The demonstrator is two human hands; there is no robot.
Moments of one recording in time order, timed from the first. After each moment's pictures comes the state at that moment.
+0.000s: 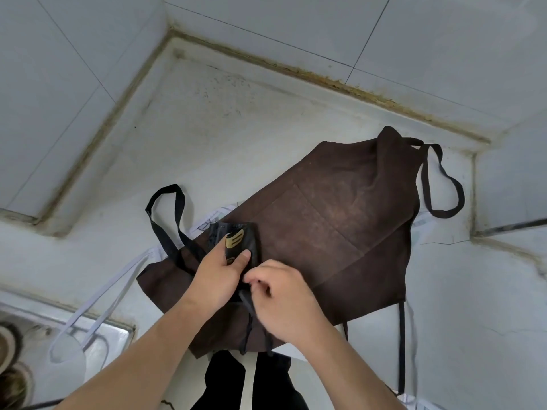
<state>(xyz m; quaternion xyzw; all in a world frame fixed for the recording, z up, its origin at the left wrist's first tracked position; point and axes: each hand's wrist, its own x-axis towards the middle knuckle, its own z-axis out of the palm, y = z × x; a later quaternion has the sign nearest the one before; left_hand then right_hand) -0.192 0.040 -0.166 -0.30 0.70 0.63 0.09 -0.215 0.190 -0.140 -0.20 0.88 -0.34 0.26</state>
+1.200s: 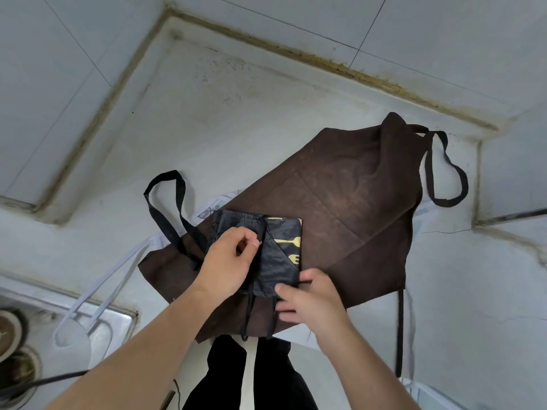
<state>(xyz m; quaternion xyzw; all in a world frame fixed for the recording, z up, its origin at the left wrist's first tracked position) -0.192 0.043 -0.178 -0.23 0.82 0.51 0.13 -0.204 0.228 -0.157 0.27 0.71 -0.50 0.42</state>
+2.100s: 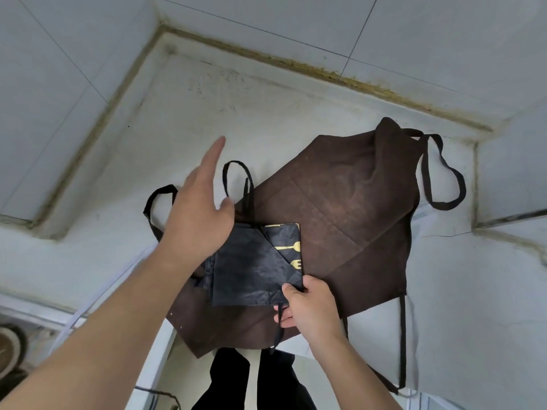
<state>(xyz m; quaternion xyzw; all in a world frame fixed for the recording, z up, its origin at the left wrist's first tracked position) -0.255 0.008 -0.089 -0.21 0.84 0.51 -0.01 -0.204 0.227 -0.178 0.26 0.75 -0.49 0.37</state>
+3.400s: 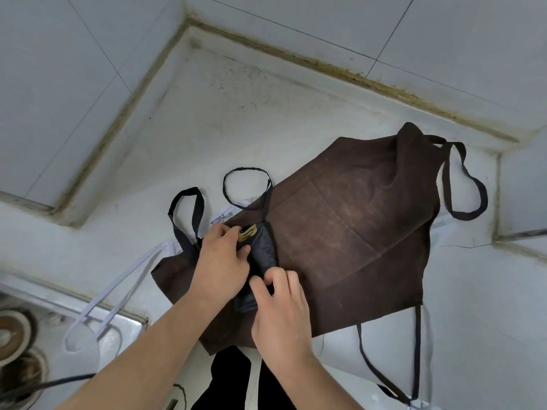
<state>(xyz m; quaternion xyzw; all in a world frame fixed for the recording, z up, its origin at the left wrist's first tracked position) -0.194 0.017 -0.185 -0.24 0.90 0.36 0.08 -0.159 0.173 -0.174 -0.24 0.95 -0.17 0.11</state>
